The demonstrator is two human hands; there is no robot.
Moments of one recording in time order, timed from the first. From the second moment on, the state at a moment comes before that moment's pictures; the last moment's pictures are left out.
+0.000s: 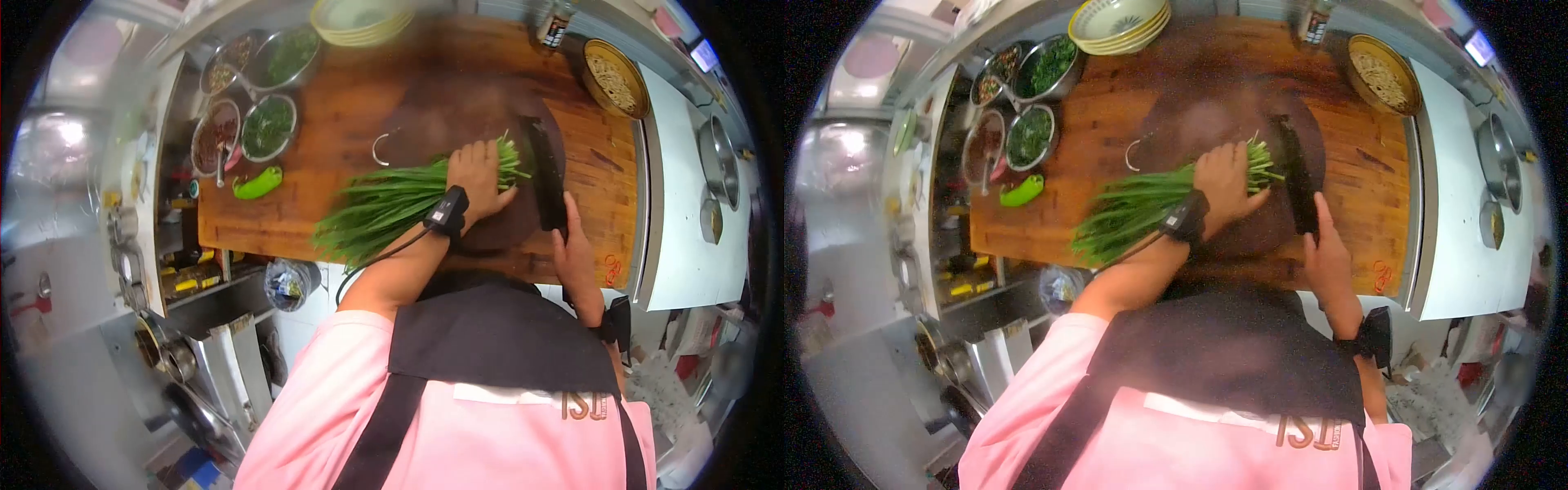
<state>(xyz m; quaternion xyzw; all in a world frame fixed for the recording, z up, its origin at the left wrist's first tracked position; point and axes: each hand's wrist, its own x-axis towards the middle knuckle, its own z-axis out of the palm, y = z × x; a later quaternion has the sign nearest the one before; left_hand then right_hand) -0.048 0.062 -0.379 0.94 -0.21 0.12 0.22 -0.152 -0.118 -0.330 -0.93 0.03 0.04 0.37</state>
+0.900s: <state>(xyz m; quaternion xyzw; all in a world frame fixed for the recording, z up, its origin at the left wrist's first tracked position) -0.019 0.067 -0.401 0.97 -0.15 0.13 0.14 -0.132 -0.086 -0.329 -0.97 0.03 0.12 0.23</state>
